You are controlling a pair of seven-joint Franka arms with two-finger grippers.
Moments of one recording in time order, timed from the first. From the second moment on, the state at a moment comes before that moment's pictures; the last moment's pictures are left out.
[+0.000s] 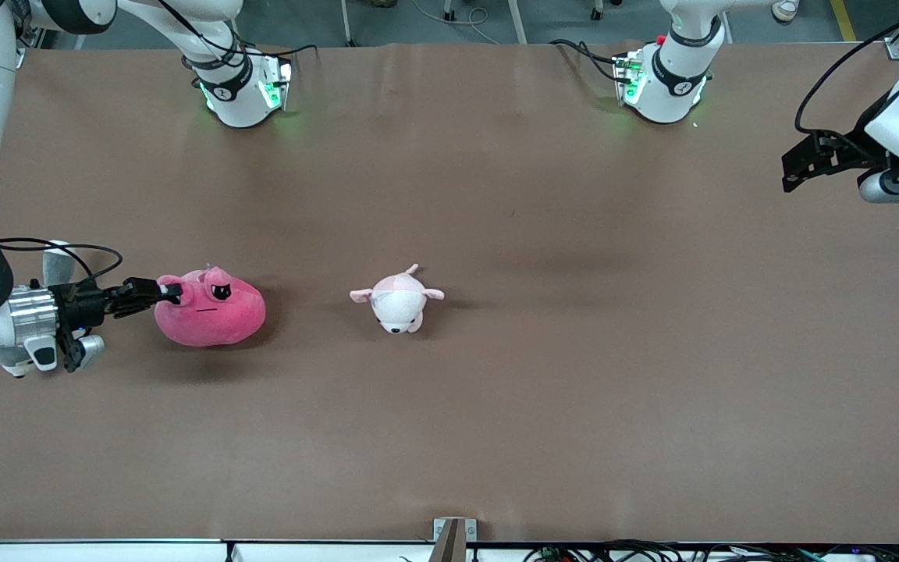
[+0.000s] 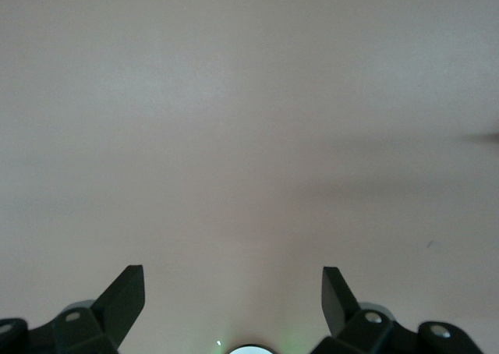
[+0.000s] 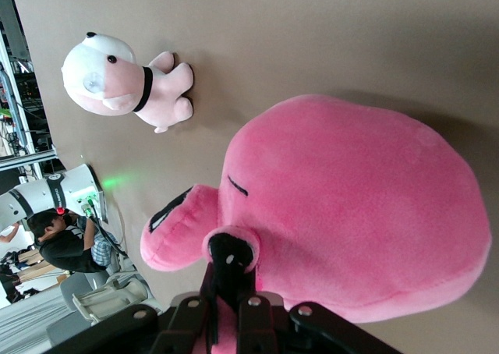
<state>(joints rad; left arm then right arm) 0.08 -0.04 -0.20 -1.58 0.04 1.49 -0.06 -0.13 0.61 -0.13 -1.45 0.63 1.39 -0.66</state>
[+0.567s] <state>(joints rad) 0.08 -0.05 -0.20 -1.58 0.03 1.49 -0.06 -0.13 0.63 -0.13 -1.45 0.64 1.39 -0.68</state>
